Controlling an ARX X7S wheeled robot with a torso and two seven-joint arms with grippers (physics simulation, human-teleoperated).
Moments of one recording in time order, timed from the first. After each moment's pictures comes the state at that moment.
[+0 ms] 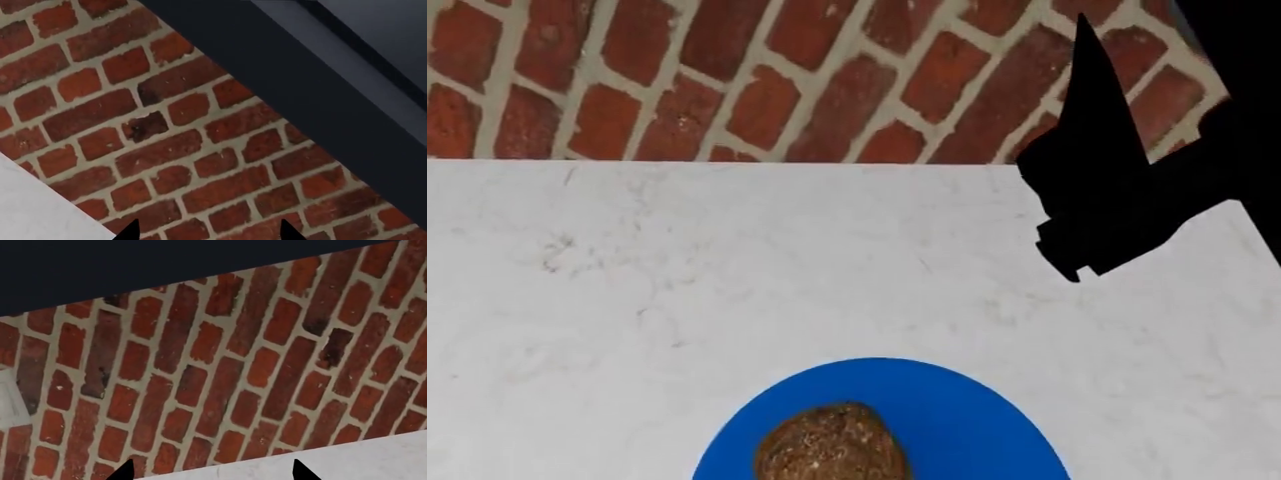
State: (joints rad) left arm -1.14 -0.97 -0.08 0.59 -2.01 -1.29 -1.11; right arm 1.54 0.95 -0.37 -0.67 1.43 1.42 0.58
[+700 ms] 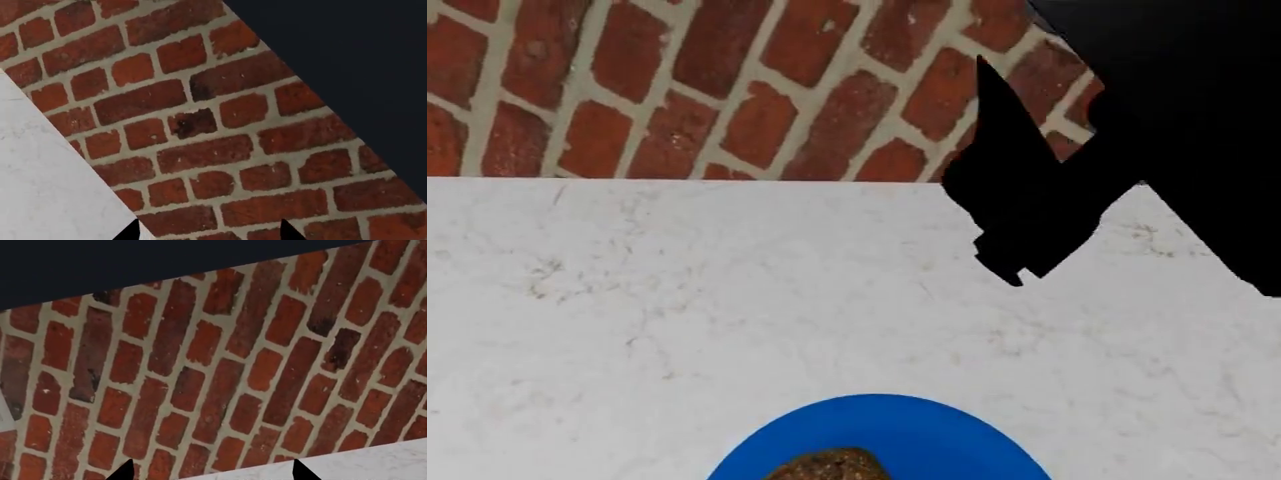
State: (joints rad) left arm -1.12 -0.97 -0.08 0.60 -1.98 -1.27 -1.09; right arm 1.66 0.90 -0.64 -0.58 1.17 1.35 0.22
